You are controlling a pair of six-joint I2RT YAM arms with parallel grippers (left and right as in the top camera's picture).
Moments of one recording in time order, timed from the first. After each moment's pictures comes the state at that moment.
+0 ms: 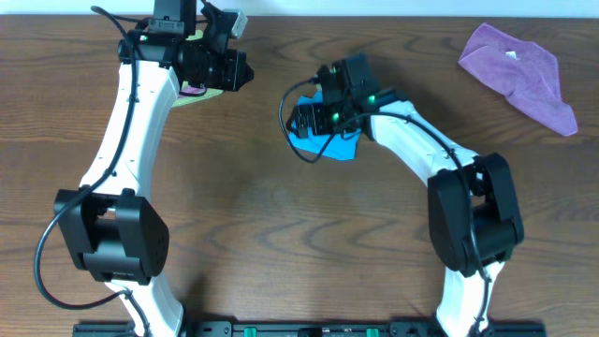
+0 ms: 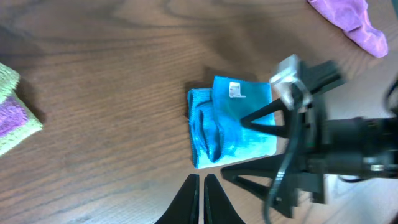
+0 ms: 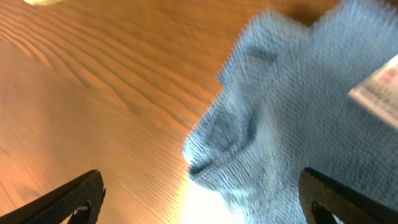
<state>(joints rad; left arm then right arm) -0.11 1.93 1.83 -0.95 0.55 0.06 0.40 2.05 1.50 -0.48 -0.42 0.28</state>
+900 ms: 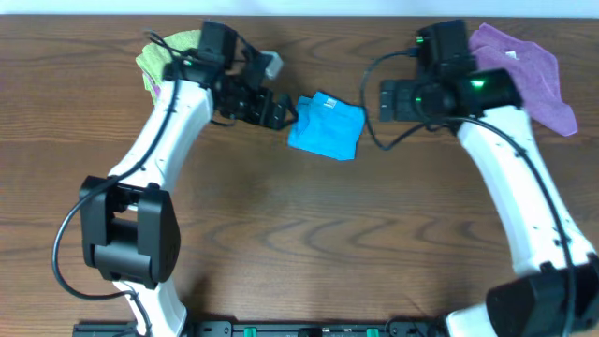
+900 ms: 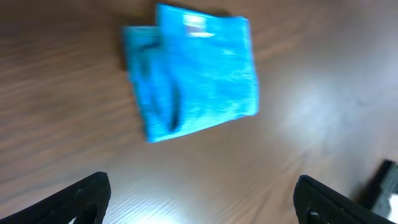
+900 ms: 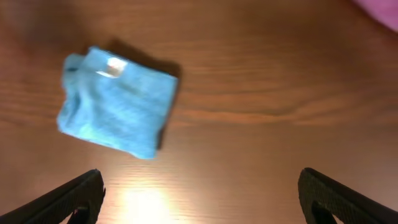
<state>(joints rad) -0.24 1.93 1.61 -0.86 0.62 0.08 0.21 1.66 1.61 -1.05 0.08 0.25</state>
